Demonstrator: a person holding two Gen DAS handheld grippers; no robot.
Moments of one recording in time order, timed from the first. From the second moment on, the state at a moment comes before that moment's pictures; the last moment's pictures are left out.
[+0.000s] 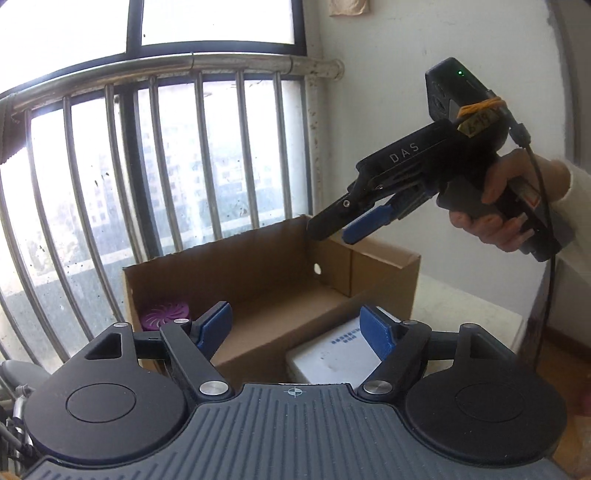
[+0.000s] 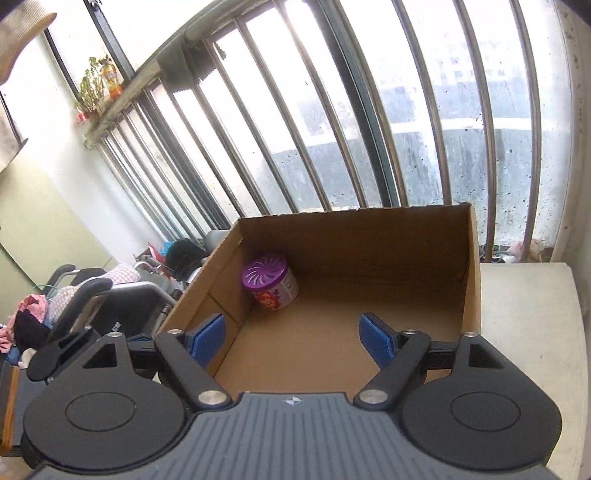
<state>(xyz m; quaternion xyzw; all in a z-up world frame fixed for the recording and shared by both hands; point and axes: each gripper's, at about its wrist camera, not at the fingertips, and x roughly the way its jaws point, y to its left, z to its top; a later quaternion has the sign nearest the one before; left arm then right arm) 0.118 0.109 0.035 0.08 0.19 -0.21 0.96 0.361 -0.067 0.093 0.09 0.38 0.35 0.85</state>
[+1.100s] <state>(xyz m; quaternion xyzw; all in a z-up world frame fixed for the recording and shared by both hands) 0.149 0.106 -0.034 -0.01 0.21 -0.27 0.94 0.305 -0.108 -0.013 0.25 0.39 0.37 0.81</state>
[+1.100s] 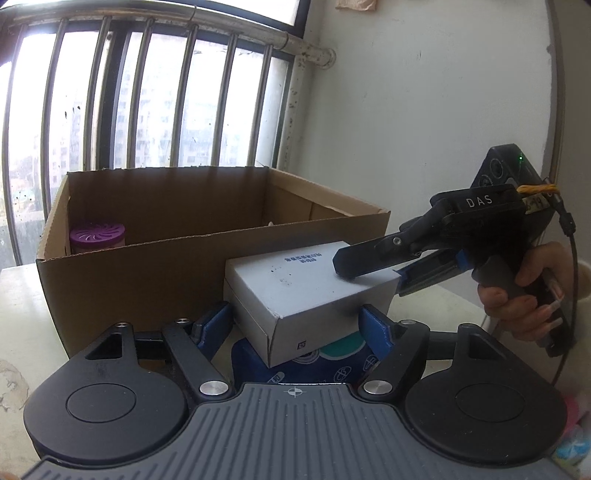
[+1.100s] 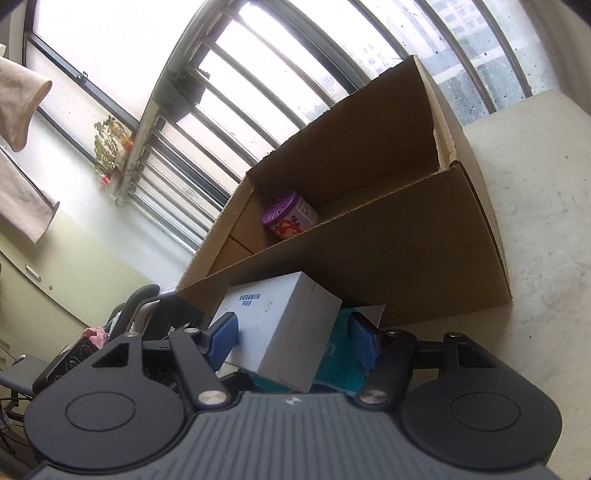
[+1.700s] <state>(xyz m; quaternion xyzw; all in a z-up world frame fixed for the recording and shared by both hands) 0.139 0.102 -0.036 0.03 0.18 -0.27 0.95 0.300 -0.098 -0.011 0.24 0.37 0.40 0.80</state>
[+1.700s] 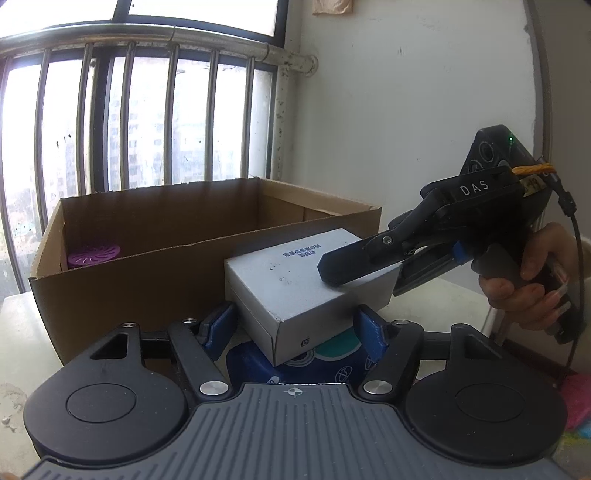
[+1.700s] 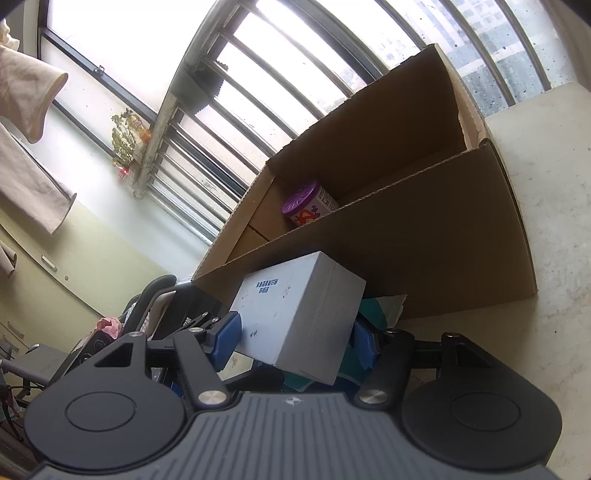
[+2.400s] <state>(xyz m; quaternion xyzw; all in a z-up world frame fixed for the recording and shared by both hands) 0.140 0.094 -0.034 0.05 0.19 -0.26 0.94 0.308 -0.100 -0.008 0.27 0.39 0.39 0.78</state>
